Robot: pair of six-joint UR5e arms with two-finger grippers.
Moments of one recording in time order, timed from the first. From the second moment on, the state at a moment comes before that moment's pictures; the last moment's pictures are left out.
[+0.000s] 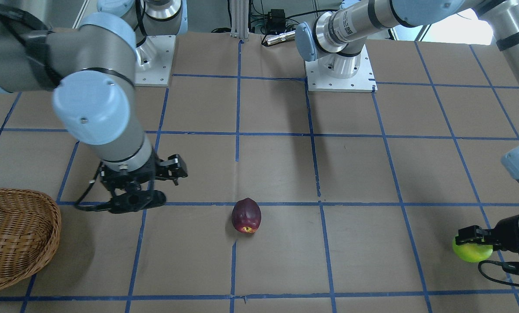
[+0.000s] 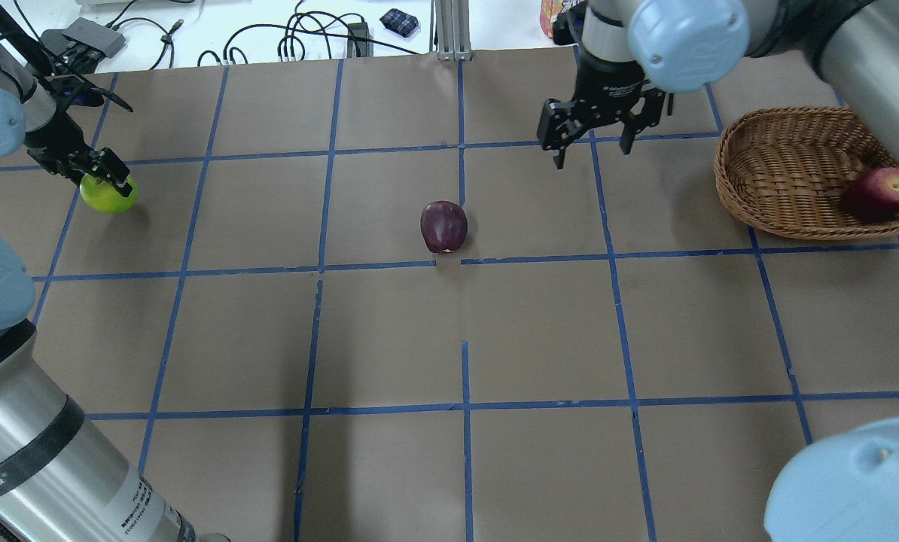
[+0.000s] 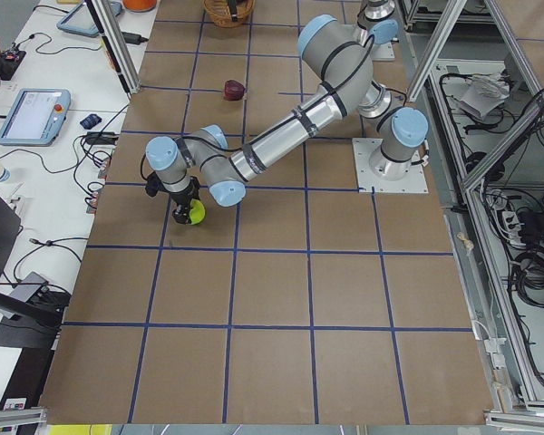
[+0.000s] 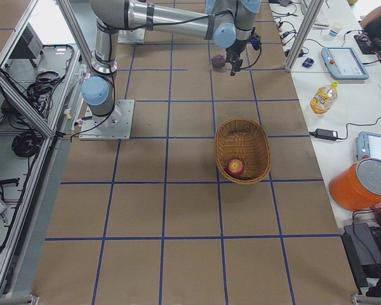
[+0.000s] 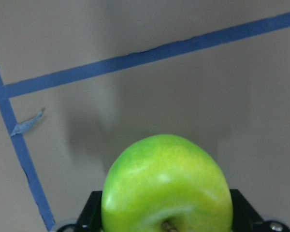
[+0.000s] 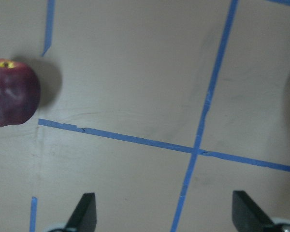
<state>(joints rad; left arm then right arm) -1.10 -2.25 -1.26 -1.30 1.57 0.67 1.72 -1.18 1.39 -1.67 -1.58 -0.08</state>
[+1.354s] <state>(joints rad) -1.49 -2.08 -1.47 -1.26 1.43 0.10 1.95 -0.90 1.45 -2.21 -1.52 0.12</state>
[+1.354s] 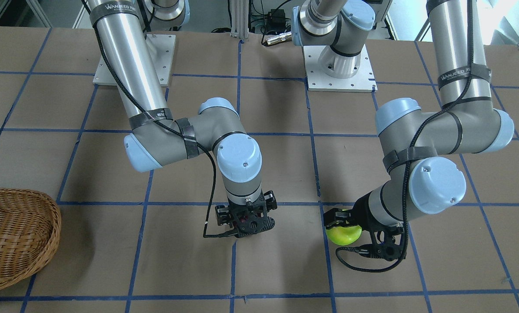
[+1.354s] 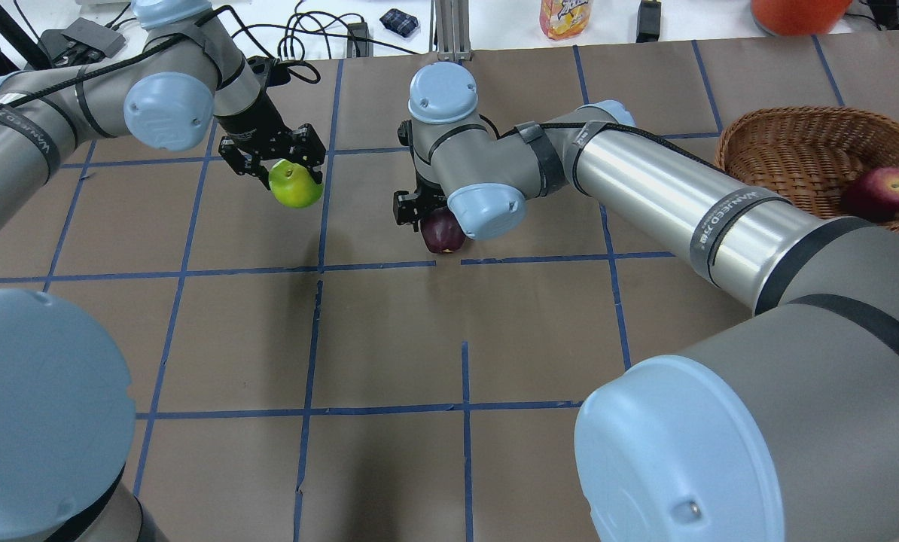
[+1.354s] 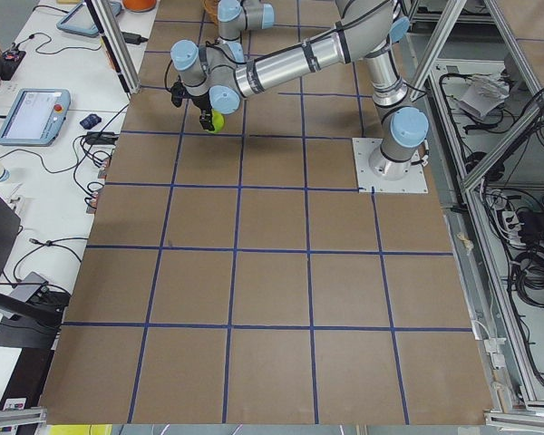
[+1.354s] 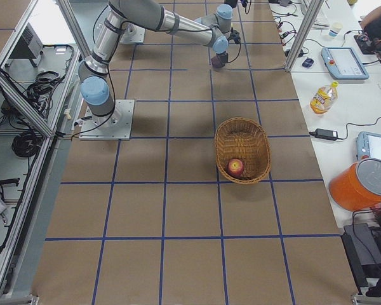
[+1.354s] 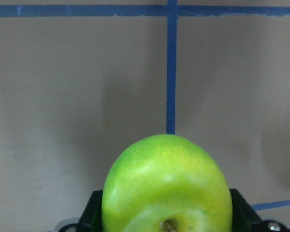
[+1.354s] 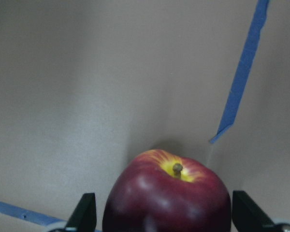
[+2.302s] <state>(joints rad) -1.63 -2.05 -1.51 -1.19 1.32 -0.13 1.66 -1.14 1.46 -1.84 -1.55 -0.04</state>
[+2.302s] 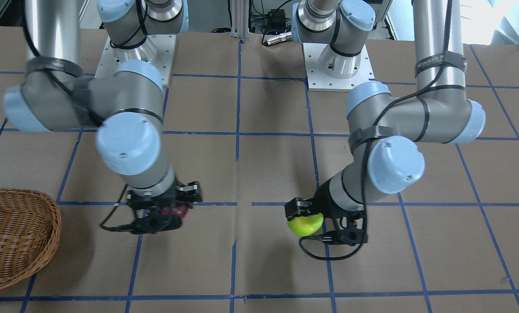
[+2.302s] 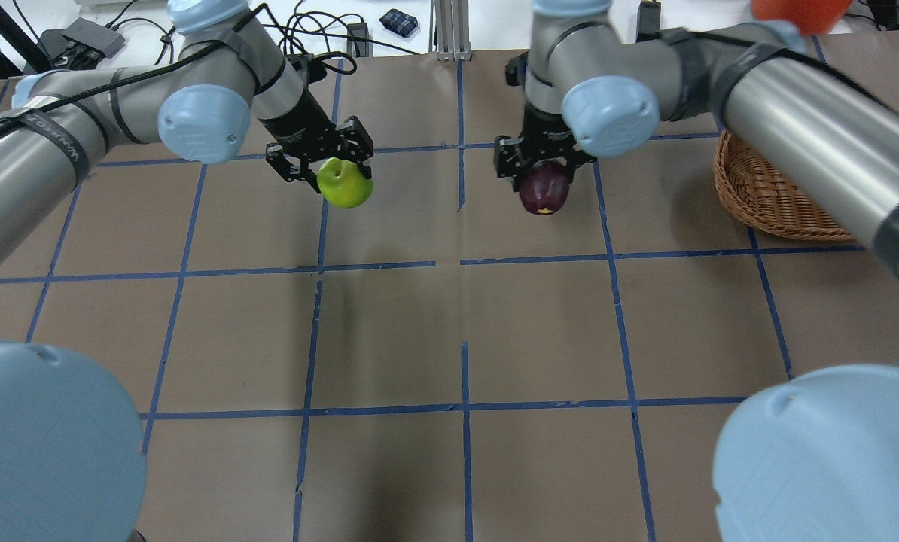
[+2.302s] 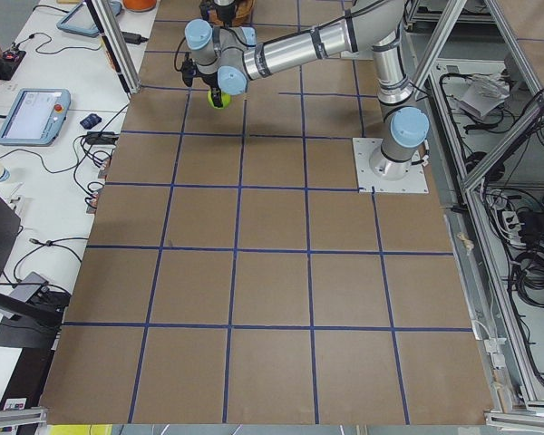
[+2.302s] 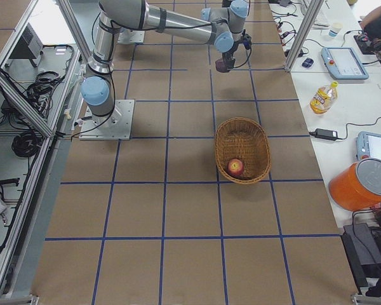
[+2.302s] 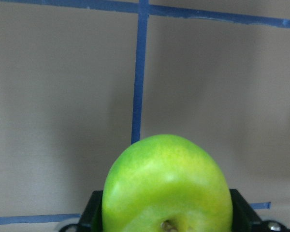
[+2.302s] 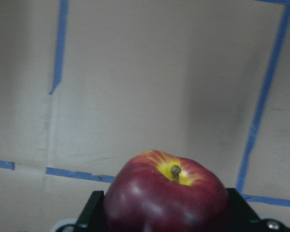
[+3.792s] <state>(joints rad) -1.72 -2.00 -1.55 -1.04 1.46 -0.16 1.09 -0.96 1.45 -2.11 -1.61 -0.65</state>
